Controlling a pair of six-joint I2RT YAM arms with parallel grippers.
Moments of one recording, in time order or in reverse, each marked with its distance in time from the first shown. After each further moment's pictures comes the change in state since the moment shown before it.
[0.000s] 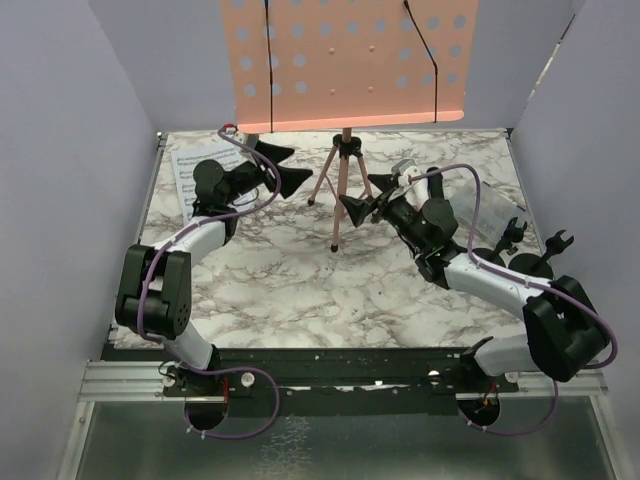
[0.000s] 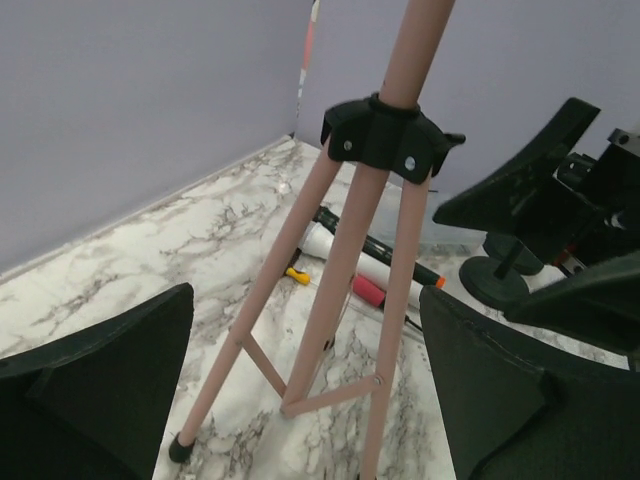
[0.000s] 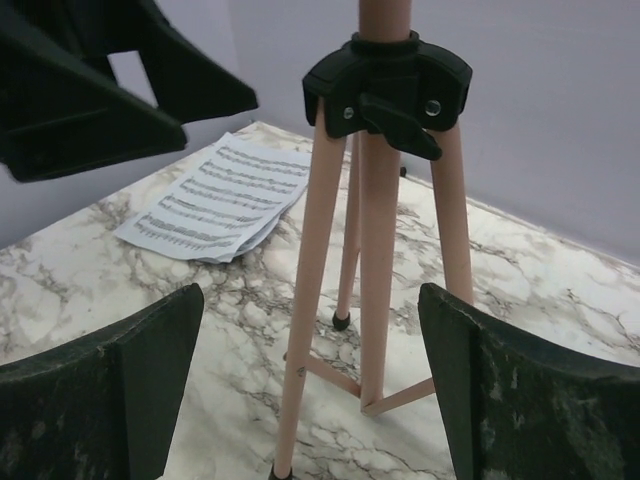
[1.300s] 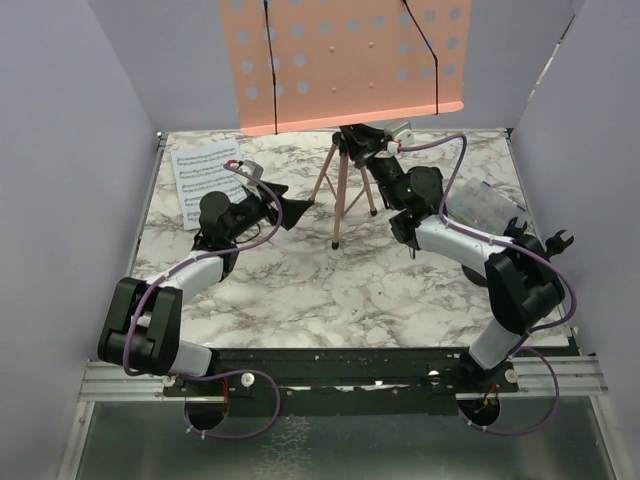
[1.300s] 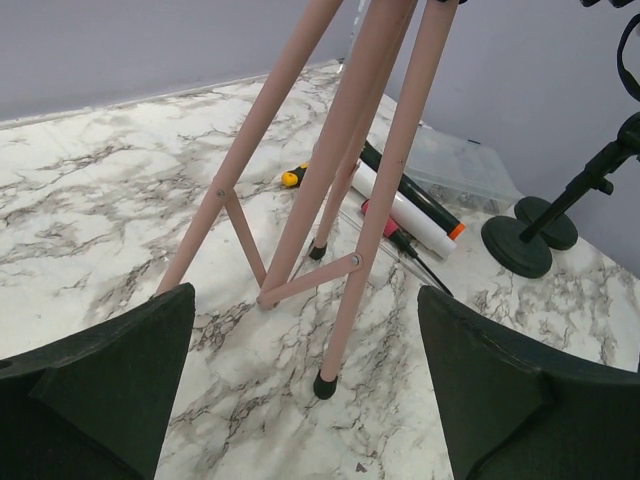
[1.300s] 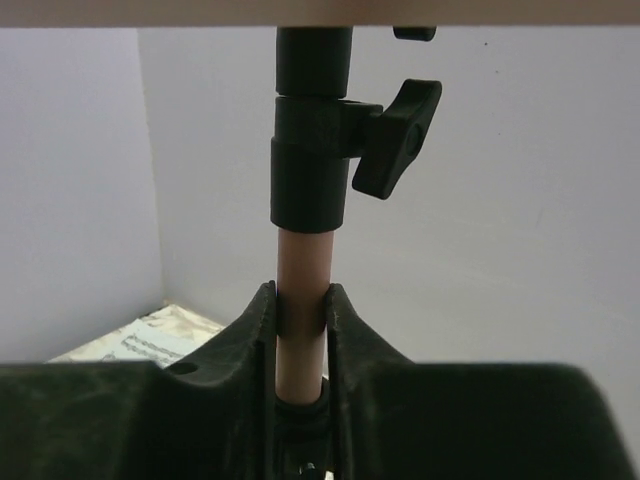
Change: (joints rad) left arm -0.072 -0.234 -0.345 -0.143 -0.219 0.083; right arm 0.004 0.342 0.389 0.329 0.121 -0.166
